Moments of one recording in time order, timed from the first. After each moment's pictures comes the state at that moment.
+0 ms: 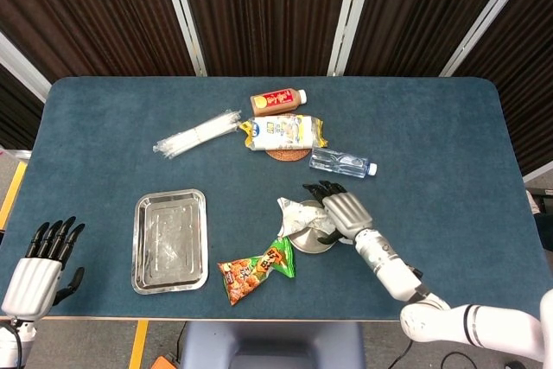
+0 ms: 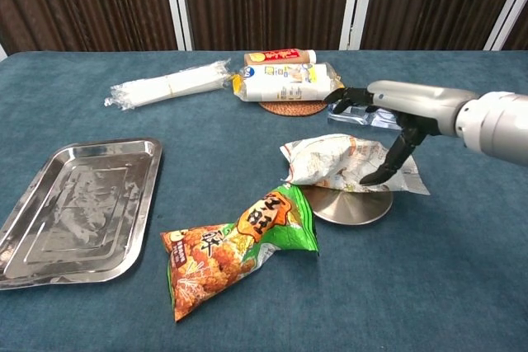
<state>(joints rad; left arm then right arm) -0.09 -1.26 0.02 -1.41 1.66 1.58 0.07 0.72 -1.44 0.16 -1.66 -1.02 0.89 -0.28</state>
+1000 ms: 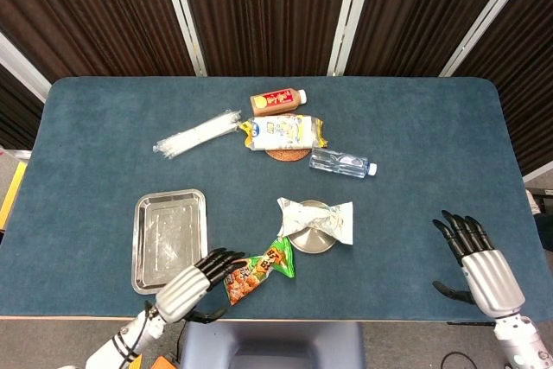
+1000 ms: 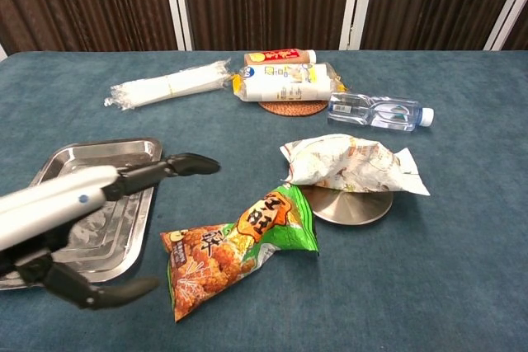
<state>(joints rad) -0.42 -1.51 0.07 -1.63 1.86 1.15 -0.18 0.15 -1.11 -0.16 -1.63 -1.66 1.59 0.04</state>
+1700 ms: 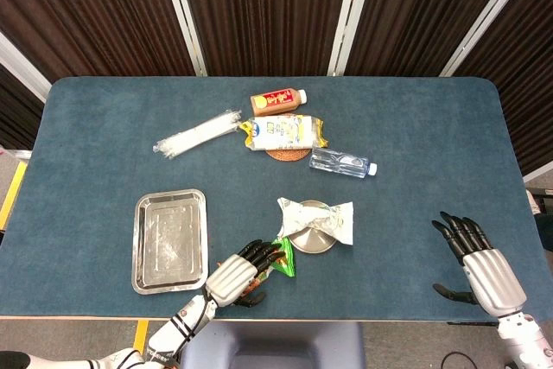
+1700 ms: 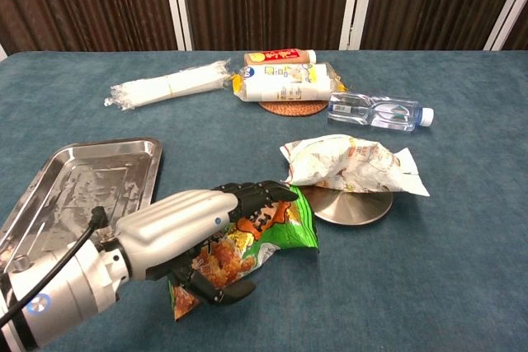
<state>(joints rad) -0.53 -1.81 -0.04 -1.47 1.59 0.98 0.13 0.14 -1.06 -0.13 -1.65 -1.69 1.52 0.13</state>
